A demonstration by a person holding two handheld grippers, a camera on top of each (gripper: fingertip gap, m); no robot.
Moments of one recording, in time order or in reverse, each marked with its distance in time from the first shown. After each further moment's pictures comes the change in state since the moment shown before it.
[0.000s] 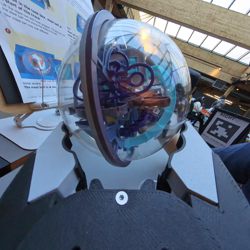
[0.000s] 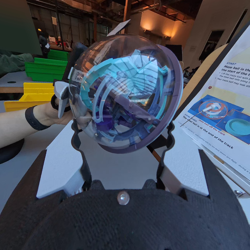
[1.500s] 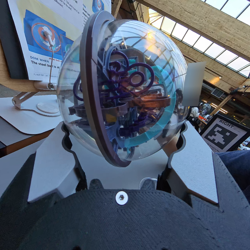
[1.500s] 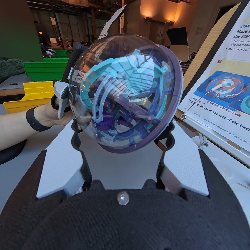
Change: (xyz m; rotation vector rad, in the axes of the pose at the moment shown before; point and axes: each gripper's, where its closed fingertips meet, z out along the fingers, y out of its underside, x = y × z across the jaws) left arm -0.025 0.020 0.003 -0.023 -0.032 -0.100; right arm 0.010 0.030 0.008 -0.043 -0.016 0.100
